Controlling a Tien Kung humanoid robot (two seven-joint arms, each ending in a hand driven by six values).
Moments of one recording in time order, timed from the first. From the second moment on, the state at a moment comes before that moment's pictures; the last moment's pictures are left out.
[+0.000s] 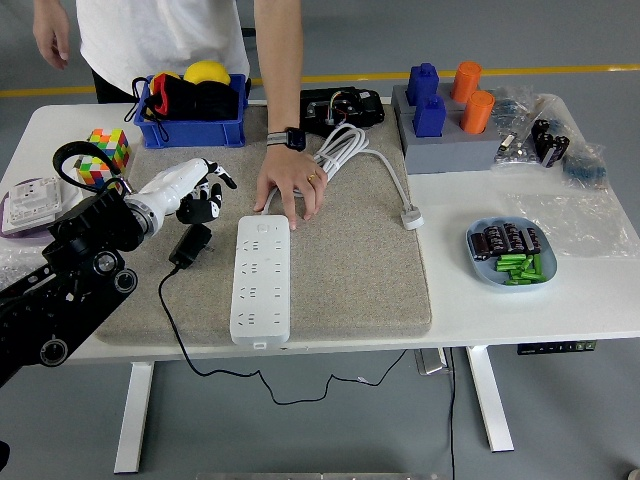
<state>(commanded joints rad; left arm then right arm) -0.56 0.30 -0.92 -1.24 1.76 -0.08 0.37 -0.05 -0.23 1.35 0.23 -1.09 0.05 -0.09</state>
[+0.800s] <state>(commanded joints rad) -0.61 0.24 -0.78 -1.16 1.72 -0.08 0.37 -0.05 -0.23 1.35 0.23 -1.09 0.05 -0.09</state>
